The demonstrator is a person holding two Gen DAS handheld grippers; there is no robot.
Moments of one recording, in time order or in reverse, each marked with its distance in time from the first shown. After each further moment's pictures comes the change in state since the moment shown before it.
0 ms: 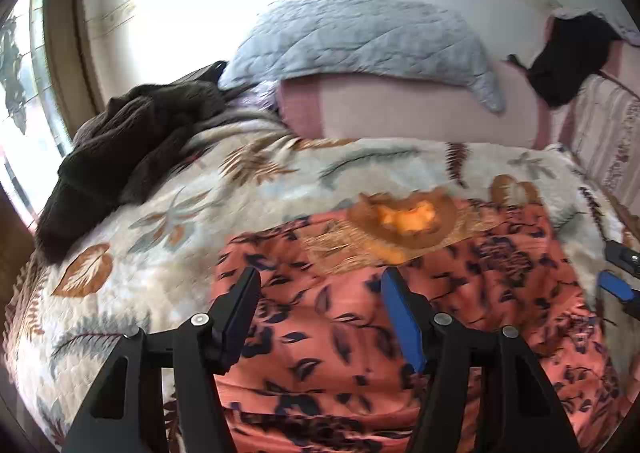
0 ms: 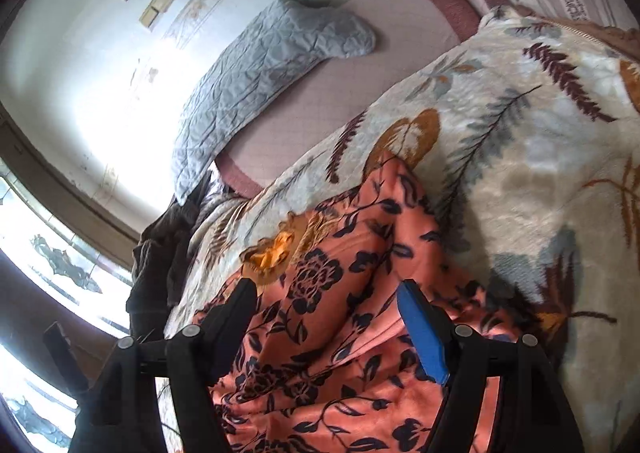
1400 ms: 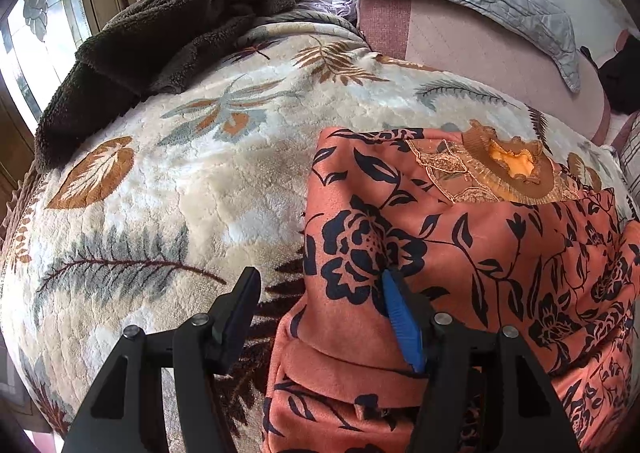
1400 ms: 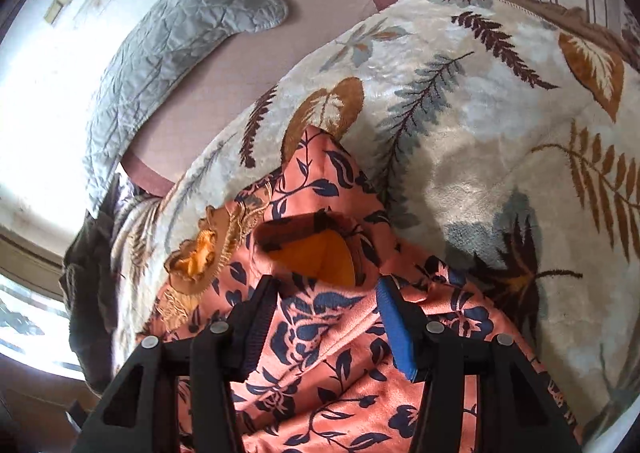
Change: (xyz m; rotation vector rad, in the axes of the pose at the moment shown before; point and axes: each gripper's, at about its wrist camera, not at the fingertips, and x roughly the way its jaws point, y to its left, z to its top) left arm 0.064 0.077 -0.042 -0.148 0.232 0.019; right arm 0.023 0.008 0.020 0.189 0.067 -0.350
